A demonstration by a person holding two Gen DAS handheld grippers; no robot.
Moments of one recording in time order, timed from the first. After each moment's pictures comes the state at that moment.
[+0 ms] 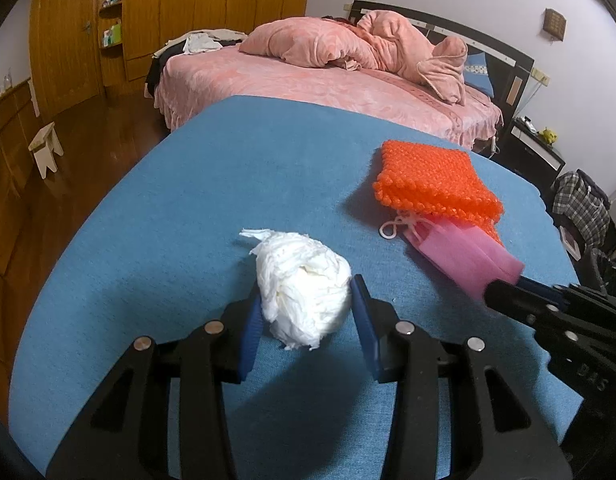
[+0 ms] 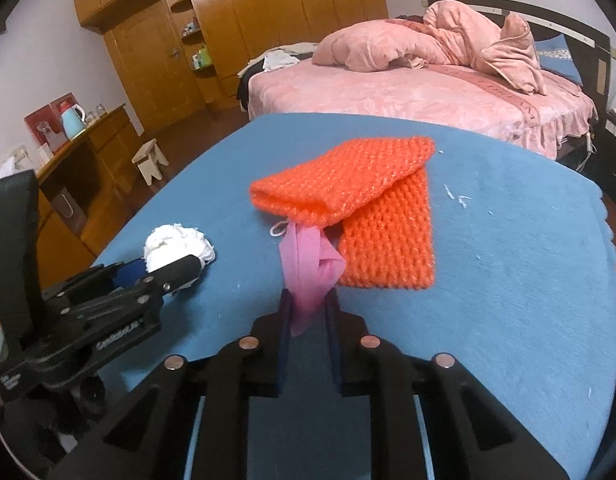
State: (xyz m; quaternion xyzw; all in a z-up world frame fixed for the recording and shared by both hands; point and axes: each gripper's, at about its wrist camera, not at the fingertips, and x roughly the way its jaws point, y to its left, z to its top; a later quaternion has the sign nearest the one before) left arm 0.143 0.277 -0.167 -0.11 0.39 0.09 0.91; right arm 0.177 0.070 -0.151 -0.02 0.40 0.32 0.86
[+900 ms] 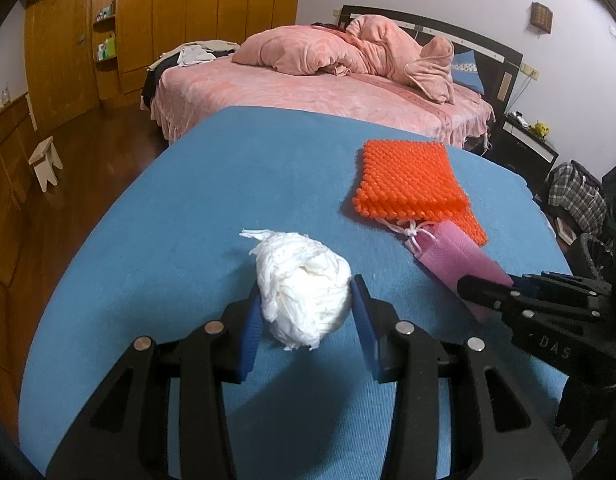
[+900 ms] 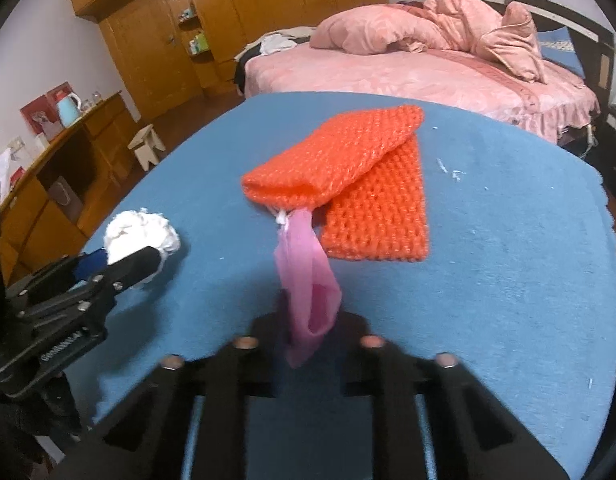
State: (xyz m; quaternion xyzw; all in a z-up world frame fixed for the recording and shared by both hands) left arm 0.124 0.264 -0.153 -0.09 0.38 0.08 0.92; right arm 0.182 0.065 -0.161 -0.03 0.42 0.33 0.84
